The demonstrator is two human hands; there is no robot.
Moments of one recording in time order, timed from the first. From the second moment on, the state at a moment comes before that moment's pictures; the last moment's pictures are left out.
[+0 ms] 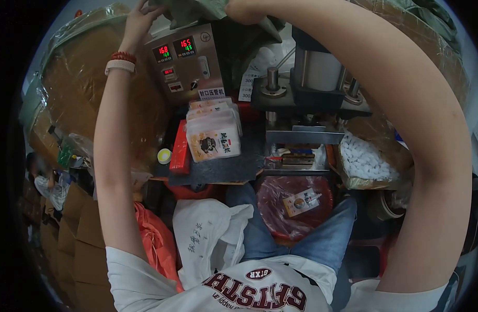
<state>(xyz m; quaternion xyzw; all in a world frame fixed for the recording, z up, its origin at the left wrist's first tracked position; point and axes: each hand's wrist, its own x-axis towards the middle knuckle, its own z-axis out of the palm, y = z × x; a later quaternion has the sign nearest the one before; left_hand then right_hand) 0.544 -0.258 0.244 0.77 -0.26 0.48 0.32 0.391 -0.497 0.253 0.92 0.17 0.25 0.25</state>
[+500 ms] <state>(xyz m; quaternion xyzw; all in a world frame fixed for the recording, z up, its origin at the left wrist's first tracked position) 0.684 -0.212 0.227 0.77 -0.36 0.25 0.46 0.403 -0.493 0.238 0.91 0.19 0.21 0.29</state>
